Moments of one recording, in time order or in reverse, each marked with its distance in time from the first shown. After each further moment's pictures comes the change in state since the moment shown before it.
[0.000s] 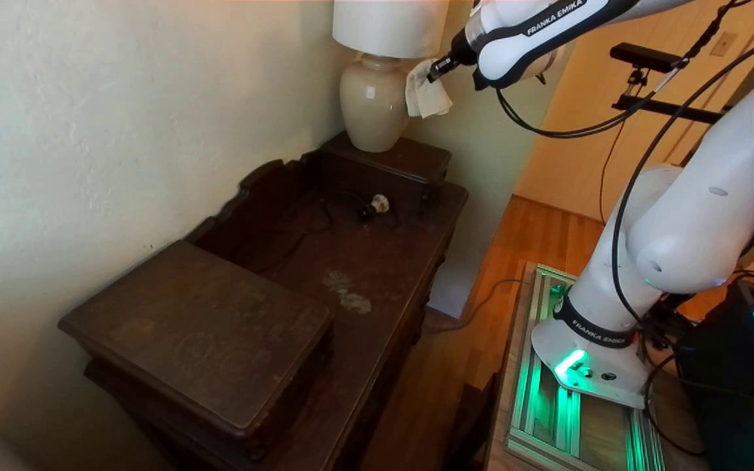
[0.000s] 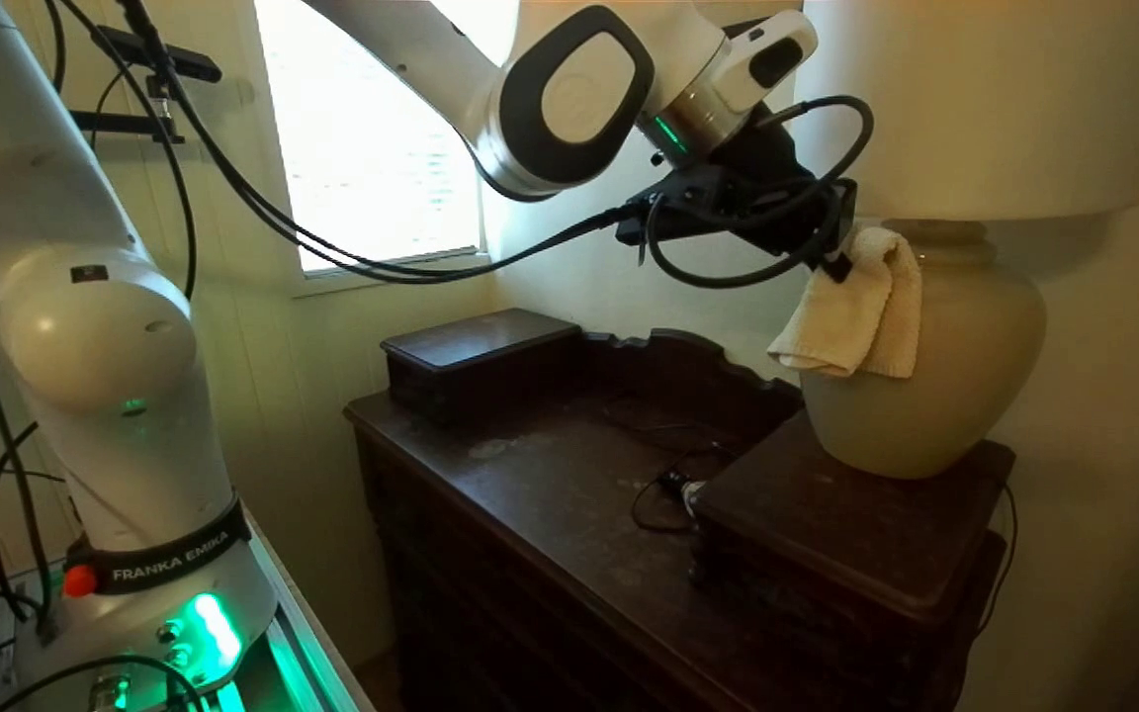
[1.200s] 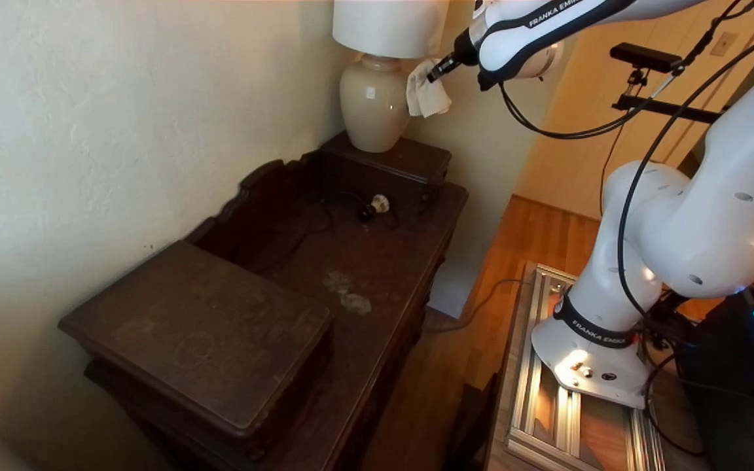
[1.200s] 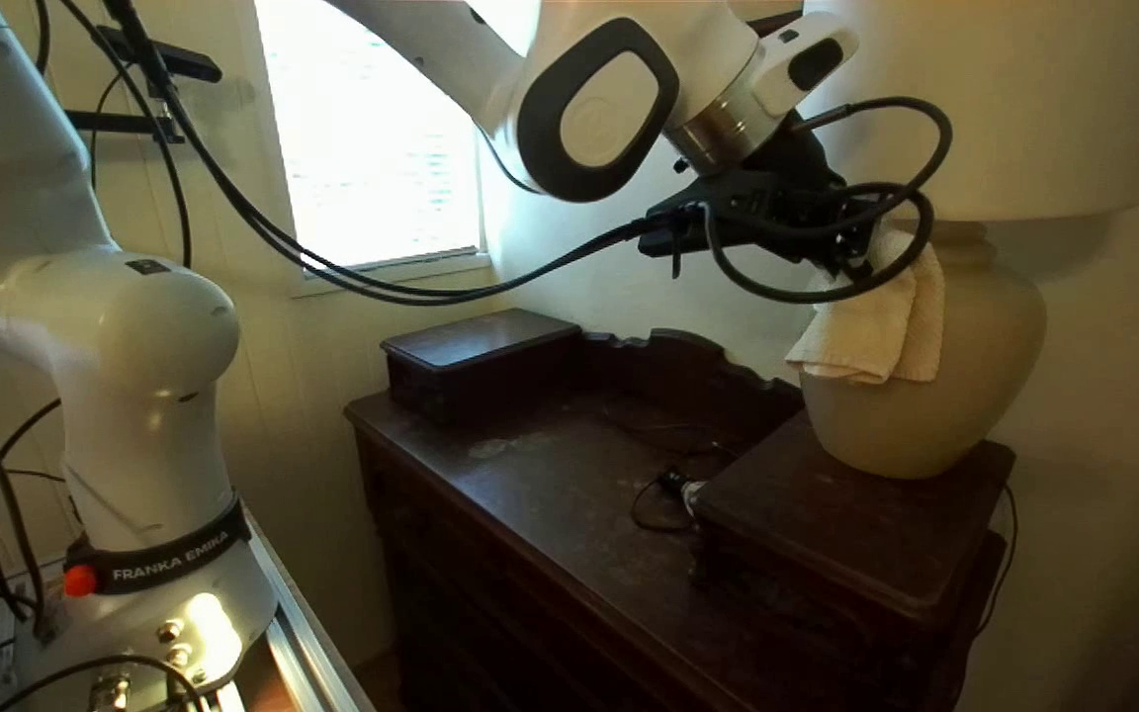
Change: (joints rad) arm 0.345 -0.040 -0.355 0.039 0.067 0.006 -0.221
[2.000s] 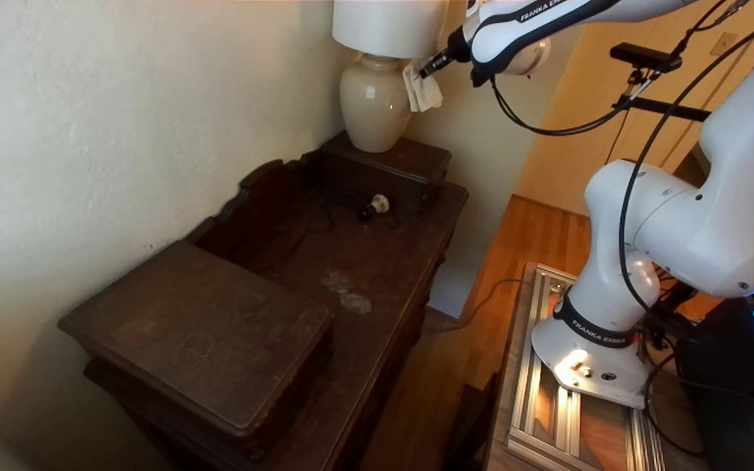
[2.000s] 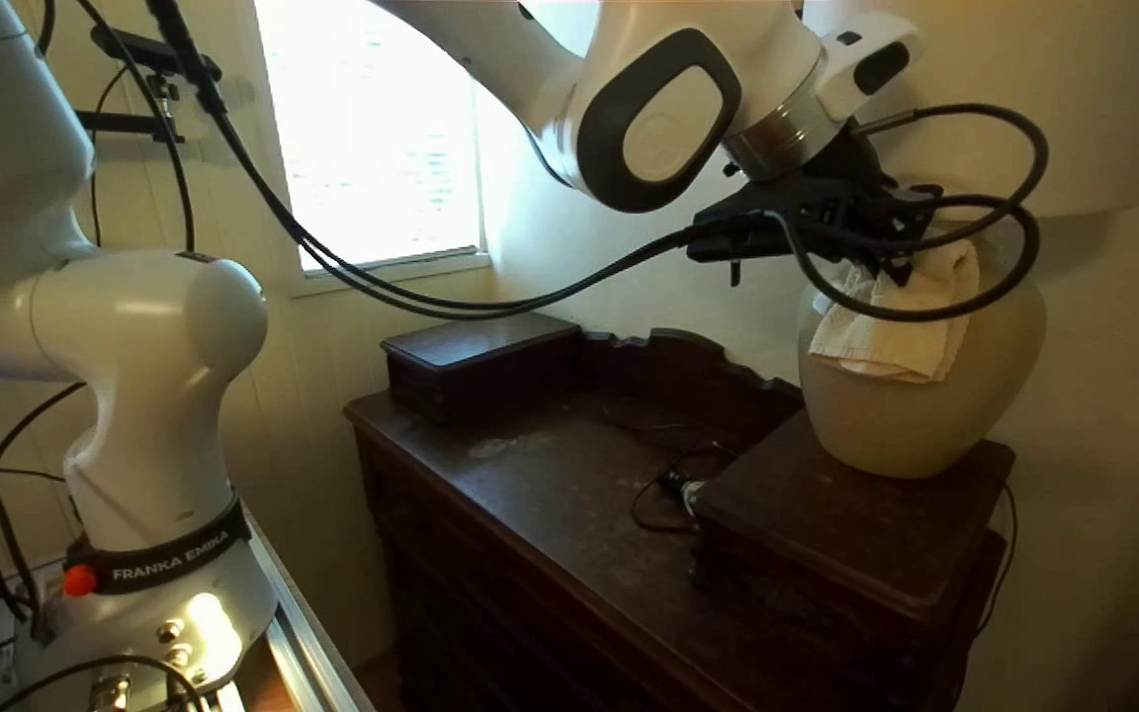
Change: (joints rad) arm 0.436 -0.049 -0.417 0.122 0.001 -0.010 -0.078
